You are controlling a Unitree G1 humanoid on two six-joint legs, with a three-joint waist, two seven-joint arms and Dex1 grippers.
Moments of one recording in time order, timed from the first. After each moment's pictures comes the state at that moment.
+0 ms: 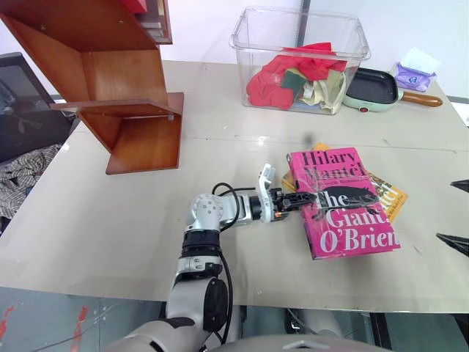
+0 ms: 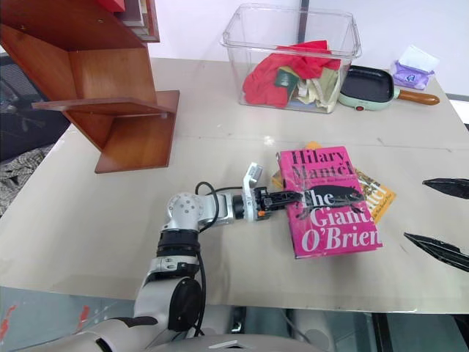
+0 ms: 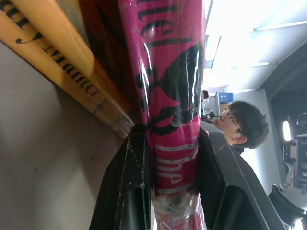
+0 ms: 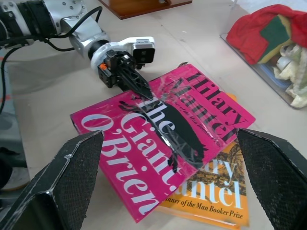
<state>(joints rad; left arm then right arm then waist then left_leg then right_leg) -0.61 -0.06 0.27 0.29 -0.84 1.41 -0.42 0.40 -0.97 -1.02 -0.54 0.82 0.52 1.31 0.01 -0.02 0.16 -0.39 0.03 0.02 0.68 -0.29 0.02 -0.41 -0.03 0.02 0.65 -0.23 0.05</state>
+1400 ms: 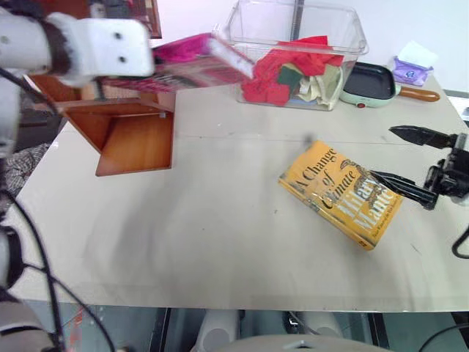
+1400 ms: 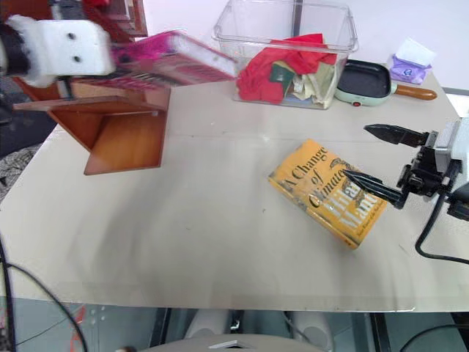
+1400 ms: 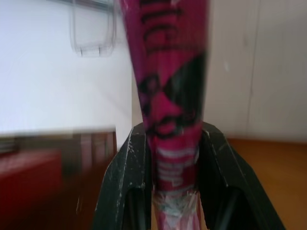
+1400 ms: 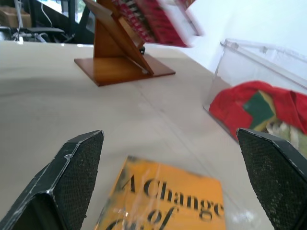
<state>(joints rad) -1.10 1.30 -0.20 0.06 0.13 0.13 -1.23 -0.18 -0.84 -0.42 -0.35 0.73 0.34 1.07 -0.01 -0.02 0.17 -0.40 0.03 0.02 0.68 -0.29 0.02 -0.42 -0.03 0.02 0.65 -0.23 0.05</state>
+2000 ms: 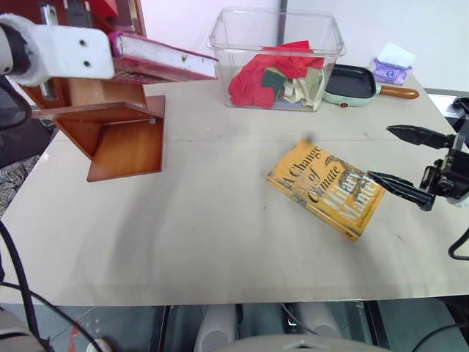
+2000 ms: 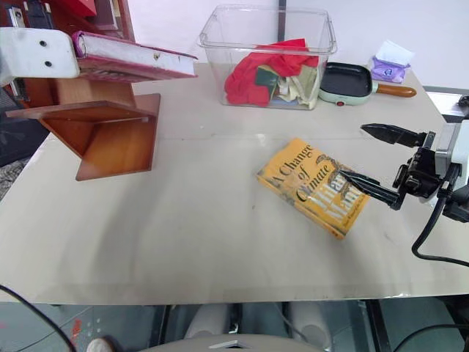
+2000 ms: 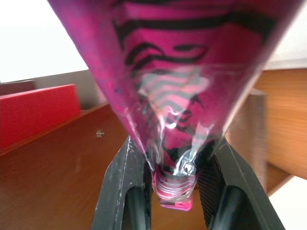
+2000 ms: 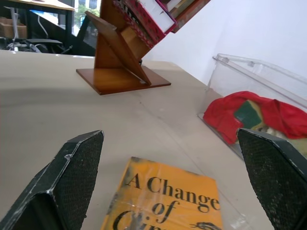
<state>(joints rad) -1.05 1.31 -0.17 0.22 0.29 -0.01 -1.14 -0.14 -0.82 -0.44 -0.37 0.74 0.31 1.07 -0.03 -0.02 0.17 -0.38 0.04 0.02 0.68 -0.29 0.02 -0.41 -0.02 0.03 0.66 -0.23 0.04</state>
